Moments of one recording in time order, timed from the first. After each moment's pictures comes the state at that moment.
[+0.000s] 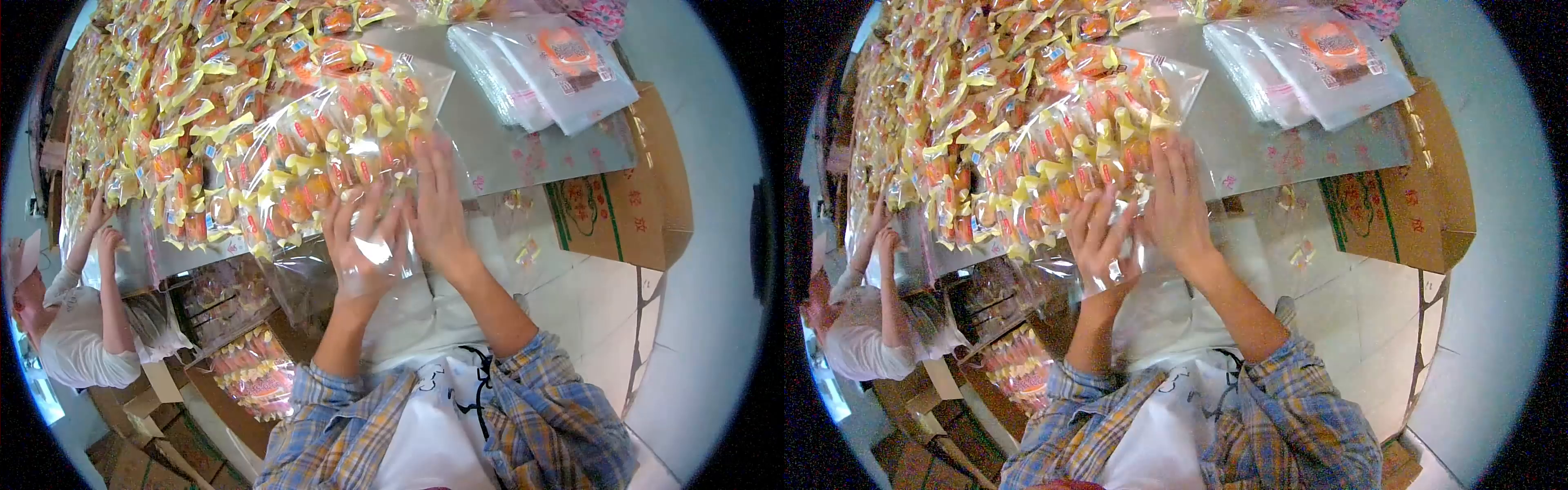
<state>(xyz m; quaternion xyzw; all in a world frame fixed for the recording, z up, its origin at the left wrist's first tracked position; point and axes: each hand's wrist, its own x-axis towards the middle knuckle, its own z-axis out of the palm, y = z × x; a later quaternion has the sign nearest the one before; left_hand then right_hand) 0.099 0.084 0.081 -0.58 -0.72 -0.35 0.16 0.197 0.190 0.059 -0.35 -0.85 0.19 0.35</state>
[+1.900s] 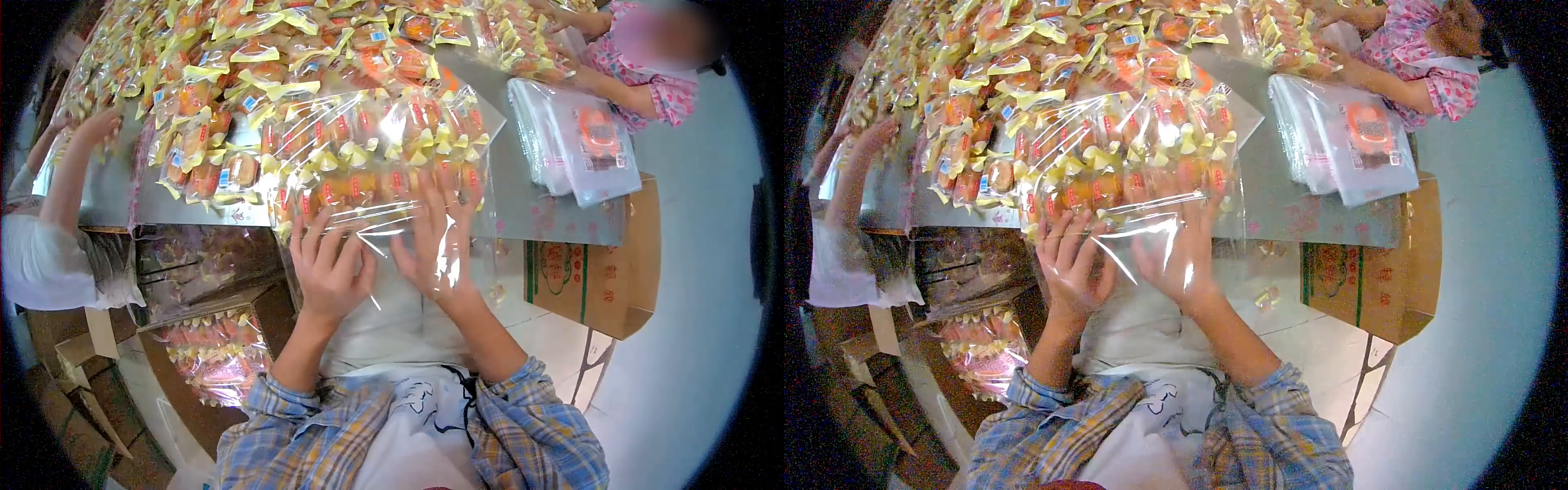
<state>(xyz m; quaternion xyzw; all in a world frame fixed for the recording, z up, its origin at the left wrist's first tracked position) 0.056 0.020 0.072 -0.50 -0.78 -0.34 0.15 0.175 0.168 0.093 -0.21 -0.94 0.13 0.24</state>
